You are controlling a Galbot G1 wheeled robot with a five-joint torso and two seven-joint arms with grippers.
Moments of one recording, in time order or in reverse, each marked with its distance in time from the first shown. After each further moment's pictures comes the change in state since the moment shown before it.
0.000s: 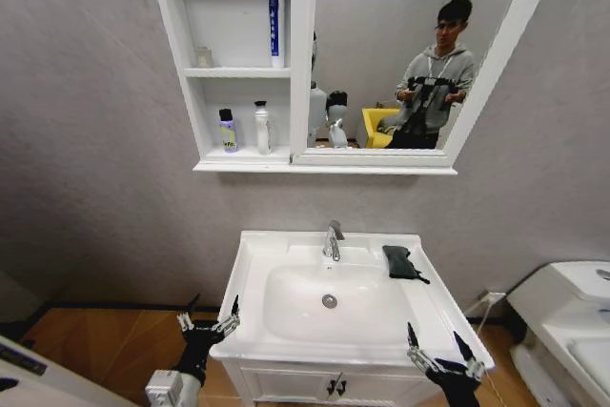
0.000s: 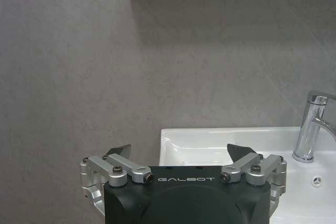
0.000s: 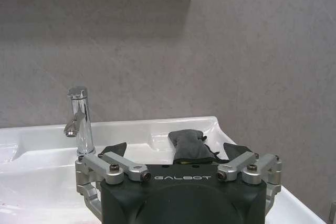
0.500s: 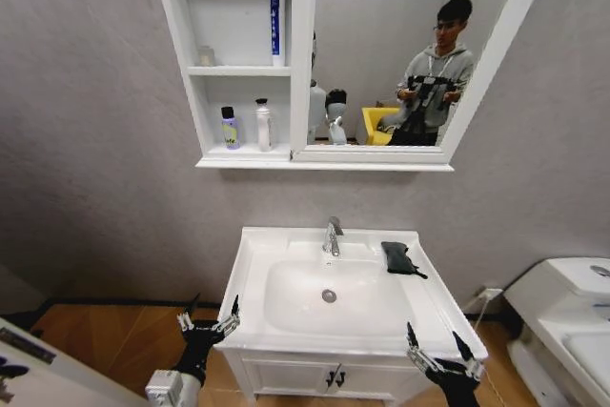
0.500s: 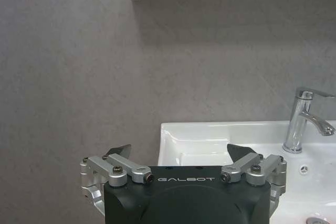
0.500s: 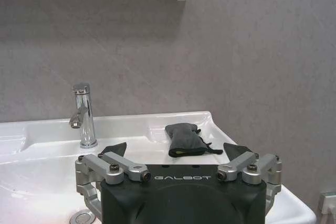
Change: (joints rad) left arm 0.000 0.000 0.000 0.000 0.000 0.000 0.000; right arm 0.003 -0.001 0.000 -0.003 0.002 -0.002 0.000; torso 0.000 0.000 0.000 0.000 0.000
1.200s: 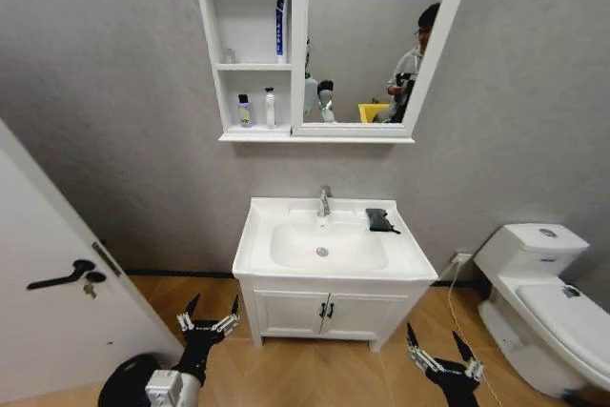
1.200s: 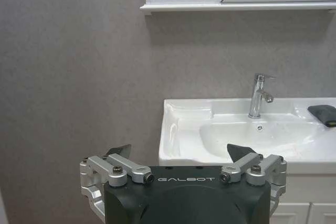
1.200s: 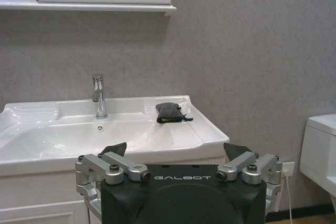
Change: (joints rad) left arm 0.000 0.000 0.000 0.000 0.000 0.000 0.000; right arm 0.001 -0.001 0.000 -0.001 0.001 -0.001 0.001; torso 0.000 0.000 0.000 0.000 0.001
